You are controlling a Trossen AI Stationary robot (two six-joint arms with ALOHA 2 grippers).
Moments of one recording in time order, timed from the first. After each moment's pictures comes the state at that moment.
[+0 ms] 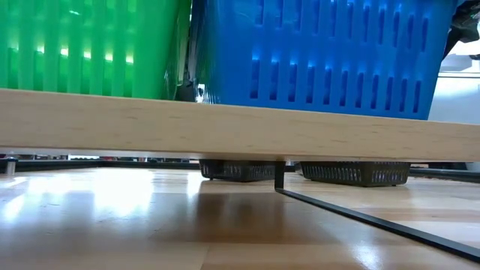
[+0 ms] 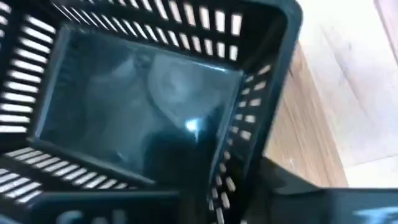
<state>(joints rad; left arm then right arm) 0.05 1.85 1.09 -0.36 0.00 0.37 -0.12 0.97 0.54 -0.52 0.39 0.43</state>
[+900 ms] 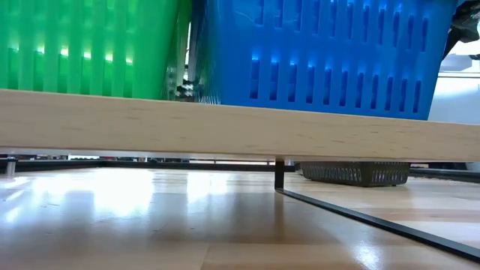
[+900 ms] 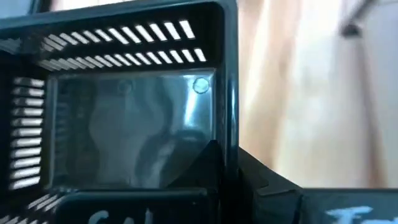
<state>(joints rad) -0.18 1.49 1.17 -0.84 -0.38 -0.25 -0.12 0.97 0.54 -0.52 0.39 0.44</state>
